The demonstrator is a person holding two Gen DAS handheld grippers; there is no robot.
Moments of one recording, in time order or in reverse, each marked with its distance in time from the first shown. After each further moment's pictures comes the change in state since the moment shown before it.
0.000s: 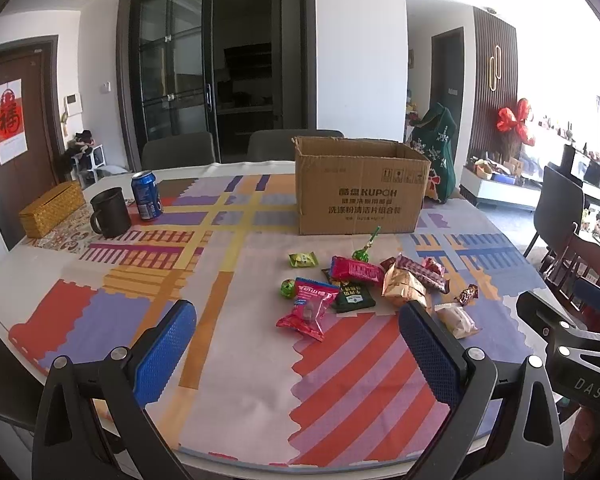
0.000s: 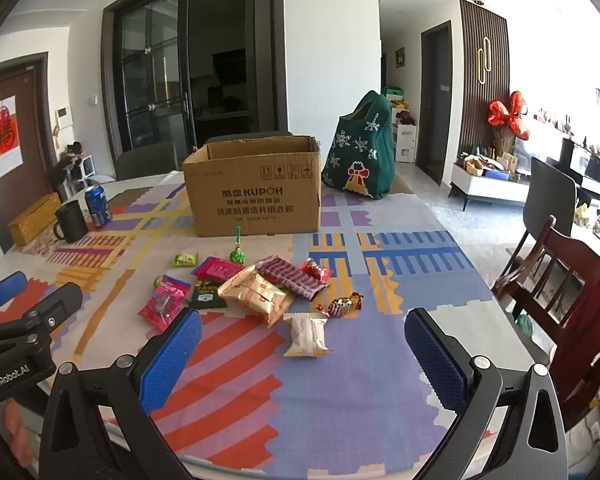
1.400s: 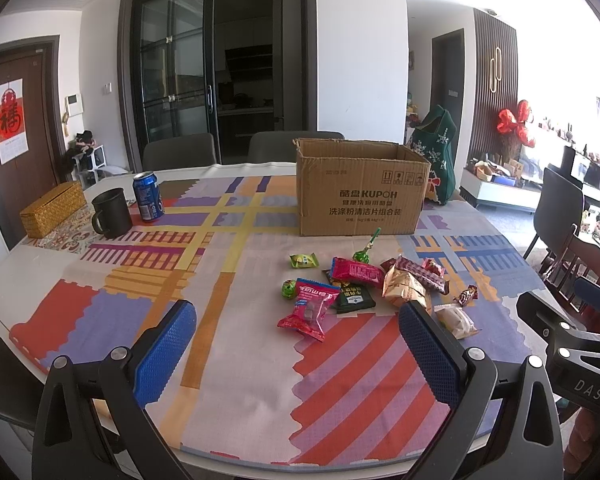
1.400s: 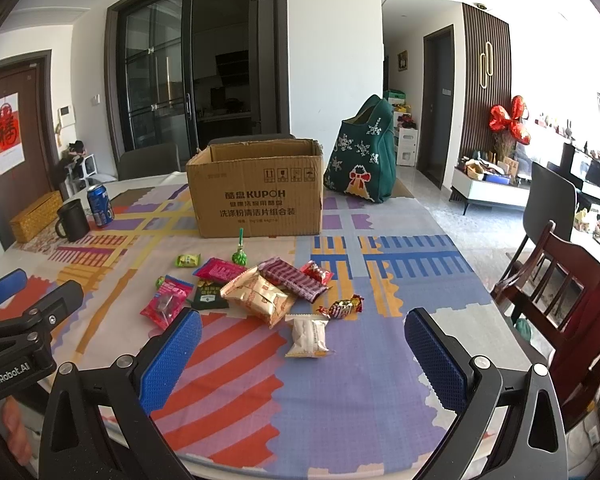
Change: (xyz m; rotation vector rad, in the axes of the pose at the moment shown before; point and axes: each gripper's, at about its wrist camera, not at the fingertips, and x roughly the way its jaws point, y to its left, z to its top) left arm -0.003 0.002 0.000 -0.003 -0.007 -0.001; right arm -0.007 0.004 0.003 -0.012 -0.012 -0.003
